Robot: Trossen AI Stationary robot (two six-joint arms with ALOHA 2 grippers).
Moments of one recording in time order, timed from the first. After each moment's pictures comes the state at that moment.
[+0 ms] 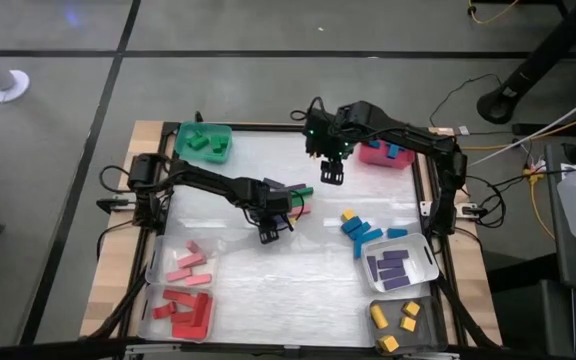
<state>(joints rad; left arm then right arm) 0.03 1.91 1.18 -0.61 -0.03 -0.28 -0.28 1.89 2.05 -1.48 0.06 -0.16</state>
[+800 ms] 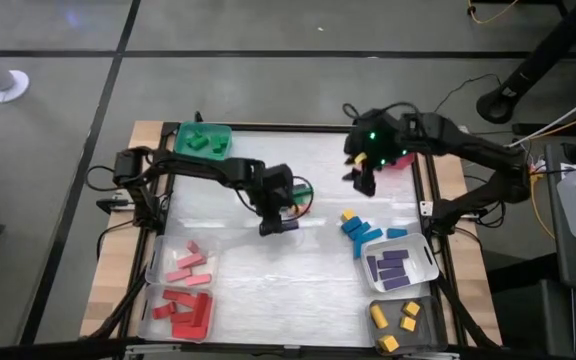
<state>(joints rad) 0.12 1.77 1.26 -0.60 0.46 -0.17 -0.23 1.39 1.61 -1.17 -0.15 0.02</state>
